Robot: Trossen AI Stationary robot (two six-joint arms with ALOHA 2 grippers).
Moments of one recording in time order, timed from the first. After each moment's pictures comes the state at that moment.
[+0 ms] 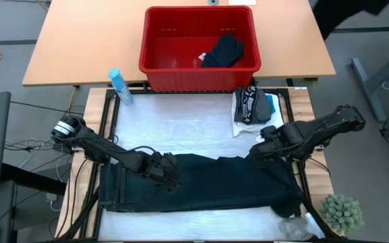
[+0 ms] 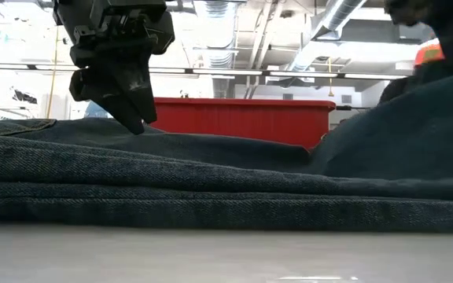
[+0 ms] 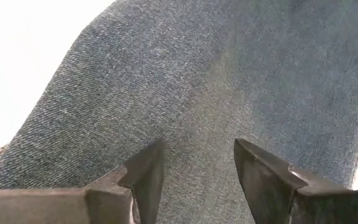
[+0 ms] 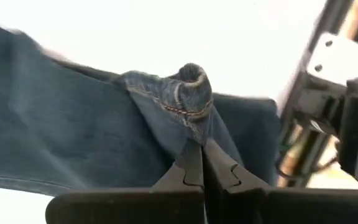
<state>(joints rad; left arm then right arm) -0.38 1.60 1.04 -0.51 -0.31 -0.99 0.34 1.24 1.24 -1.57 0.11 1.62</state>
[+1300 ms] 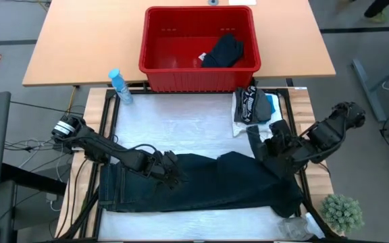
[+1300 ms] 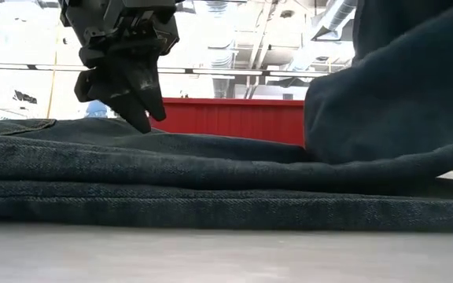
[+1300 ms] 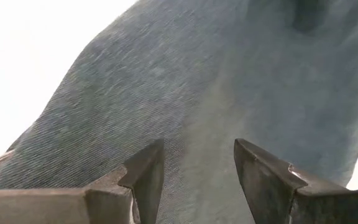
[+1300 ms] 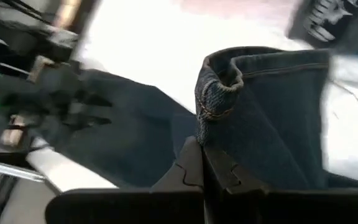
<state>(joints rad) -0.35 1.60 1.04 -0.48 -0.32 -1.01 0.61 1.29 1.63 -1.53 0.65 1.74</state>
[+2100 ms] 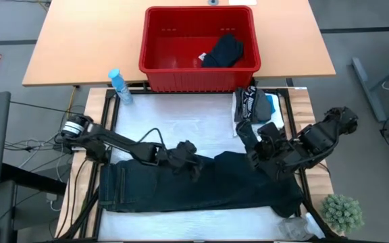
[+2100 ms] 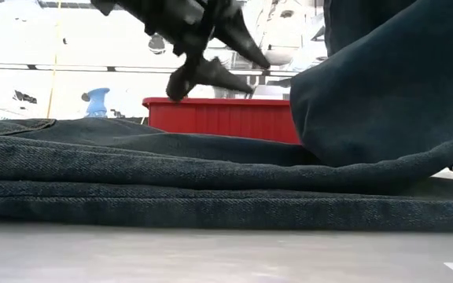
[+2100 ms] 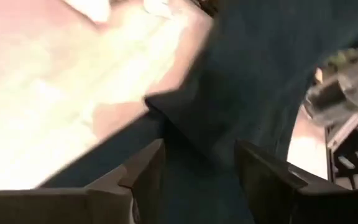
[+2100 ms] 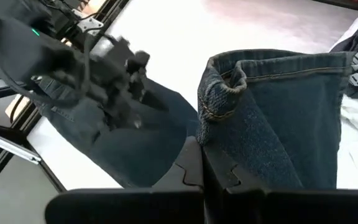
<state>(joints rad) -0.21 1.69 1.04 0.14 -0.30 -0.76 0.60 1.46 1.85 -1.54 0.69 1.50</state>
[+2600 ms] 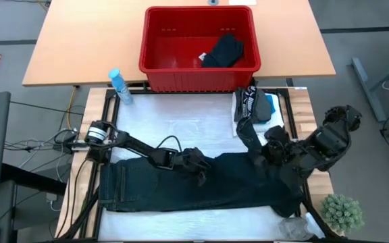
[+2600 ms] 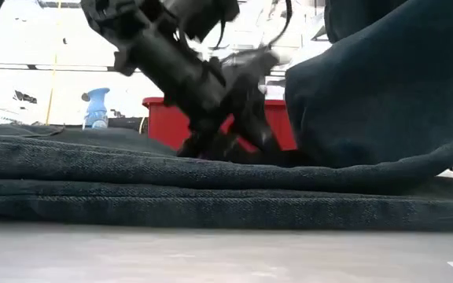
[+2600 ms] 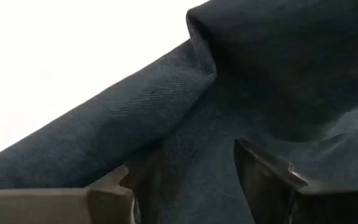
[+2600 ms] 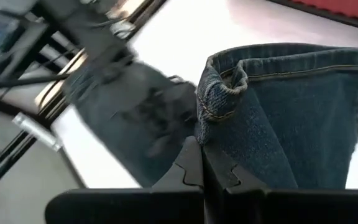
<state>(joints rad) -0.18 1.96 1.07 0.23 -0.21 -0.74 0.70 1.42 1.85 -1.50 0.75 1.42</state>
